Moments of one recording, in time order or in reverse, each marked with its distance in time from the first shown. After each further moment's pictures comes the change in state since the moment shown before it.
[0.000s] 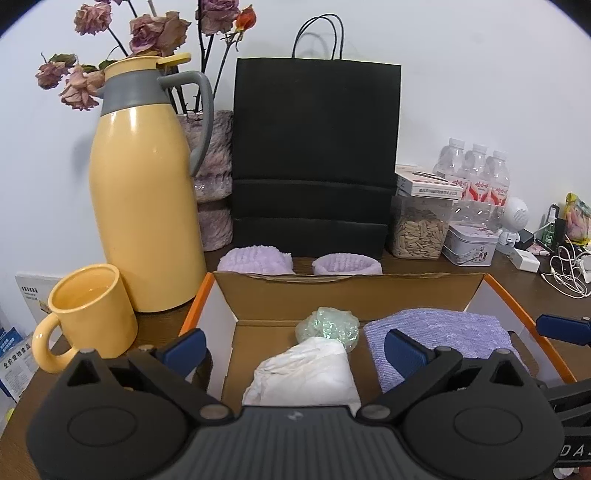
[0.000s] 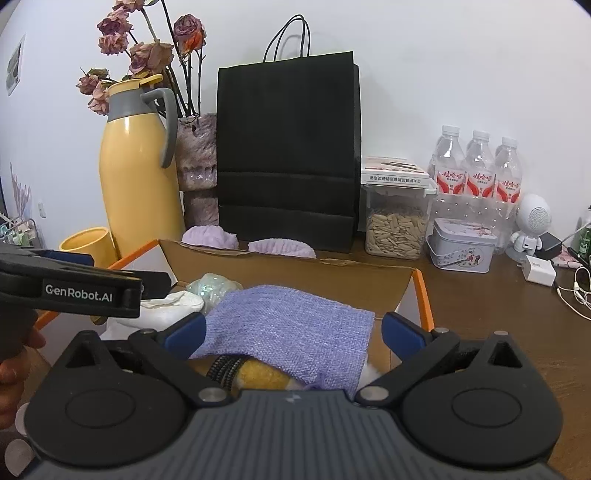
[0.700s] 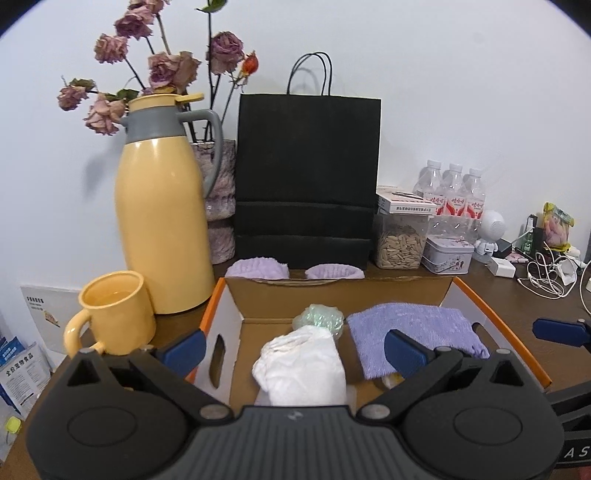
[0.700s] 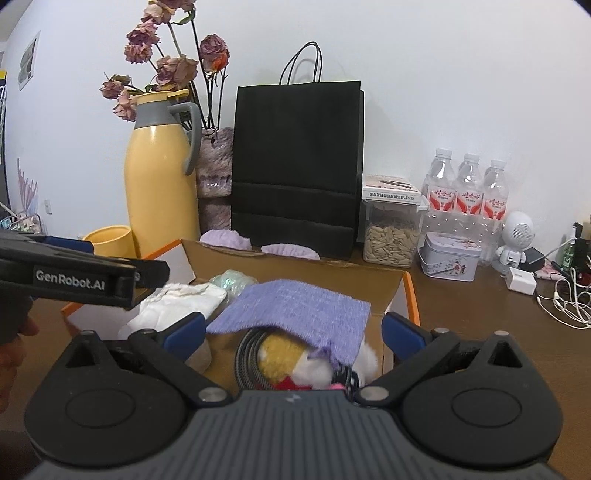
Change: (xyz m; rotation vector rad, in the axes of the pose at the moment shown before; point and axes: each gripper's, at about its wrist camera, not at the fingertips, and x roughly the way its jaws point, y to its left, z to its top) left arm -0.069 0.006 -0.019 0.003 -0.072 -0.019; right arm -0.059 0.019 -0.015 -0.051 -0.040 -0.023
